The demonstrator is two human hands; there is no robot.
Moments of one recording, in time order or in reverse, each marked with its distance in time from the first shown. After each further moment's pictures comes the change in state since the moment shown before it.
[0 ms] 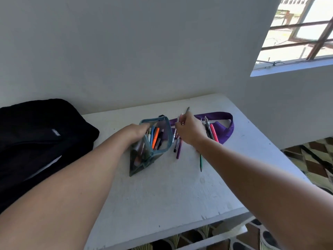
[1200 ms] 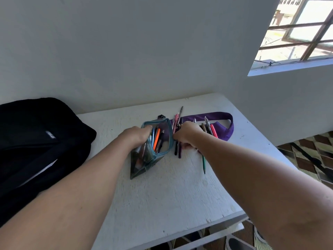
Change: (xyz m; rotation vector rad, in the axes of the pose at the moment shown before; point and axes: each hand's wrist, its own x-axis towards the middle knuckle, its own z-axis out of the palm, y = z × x) left_hand 0.024 -0.011 0.006 0.213 -0.020 0.023; right_hand 0.019 -0.013 0.010 -0.262 -0.302 0.248
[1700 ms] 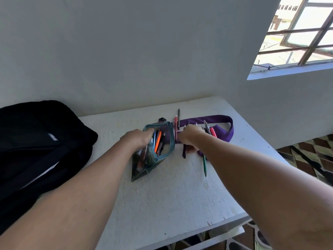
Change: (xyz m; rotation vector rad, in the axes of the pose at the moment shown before) left_hand -0.002 0.001 0.002 0.024 0.016 0.014; right_hand -0.007 0.001 -0.006 0.111 -0.018 0.038
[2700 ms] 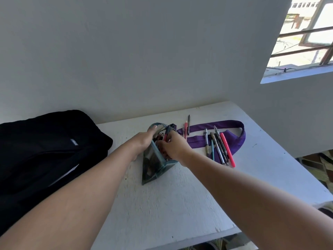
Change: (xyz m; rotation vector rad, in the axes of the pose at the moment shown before) left_hand -0.017 -0.008 -0.019 -0.441 -0.021 -0.044; right_hand -0.022 -0.030 0.063 0.463 -0.027 -0.334
